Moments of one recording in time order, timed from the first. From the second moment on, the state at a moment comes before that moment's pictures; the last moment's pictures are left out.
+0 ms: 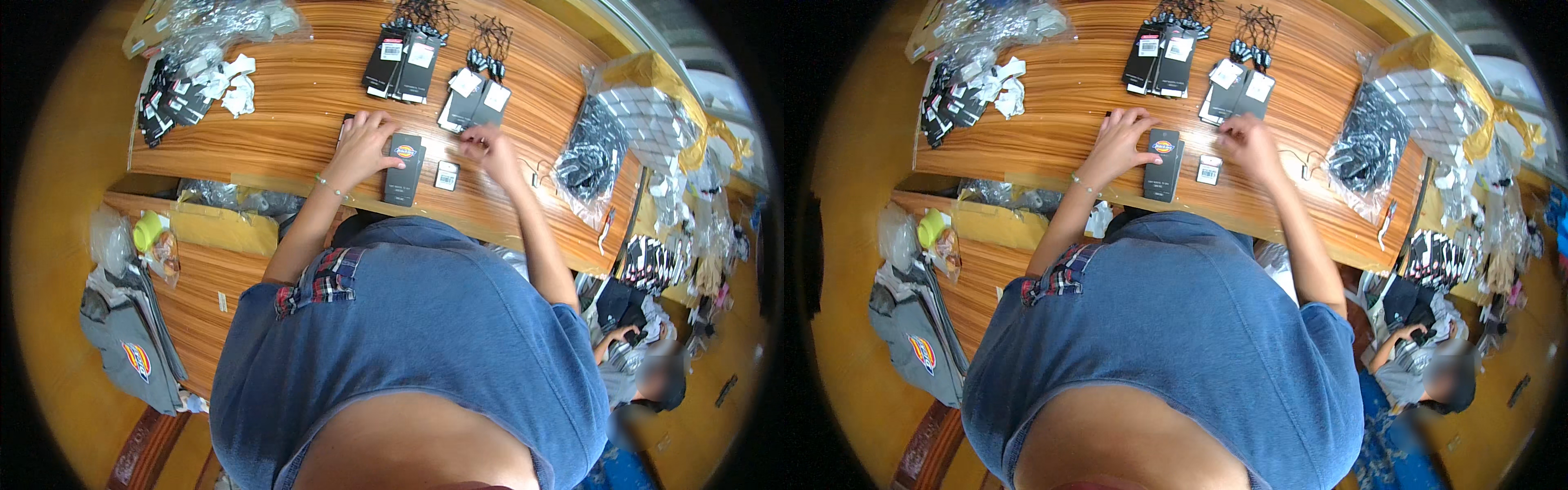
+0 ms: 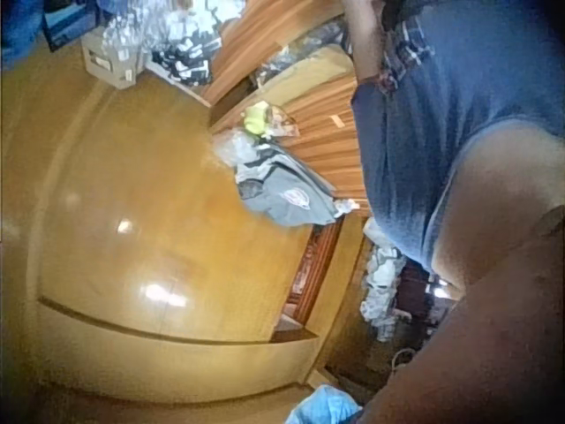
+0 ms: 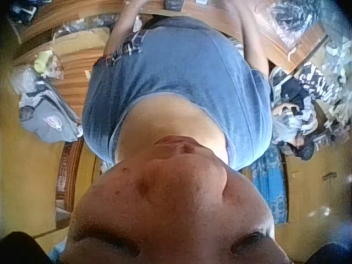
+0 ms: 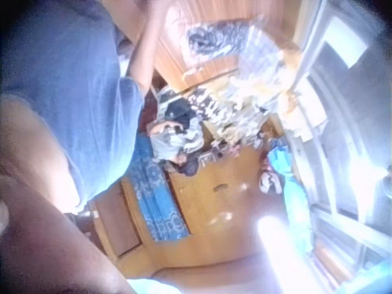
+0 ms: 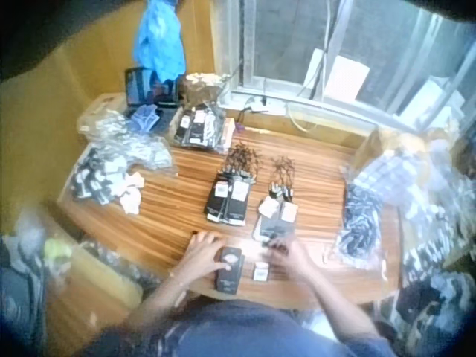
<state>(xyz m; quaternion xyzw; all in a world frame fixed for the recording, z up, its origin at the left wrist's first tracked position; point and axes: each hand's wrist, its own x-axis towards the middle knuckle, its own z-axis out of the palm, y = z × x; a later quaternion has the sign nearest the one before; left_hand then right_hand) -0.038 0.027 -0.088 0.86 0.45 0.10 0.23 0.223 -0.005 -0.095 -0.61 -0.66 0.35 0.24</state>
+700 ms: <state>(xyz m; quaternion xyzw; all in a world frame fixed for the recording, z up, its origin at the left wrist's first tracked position) -0.016 0.014 -0.094 0.59 0.40 0.20 0.68 0.196 -0.074 -0.137 -0.68 -0.46 0.39 0.41</state>
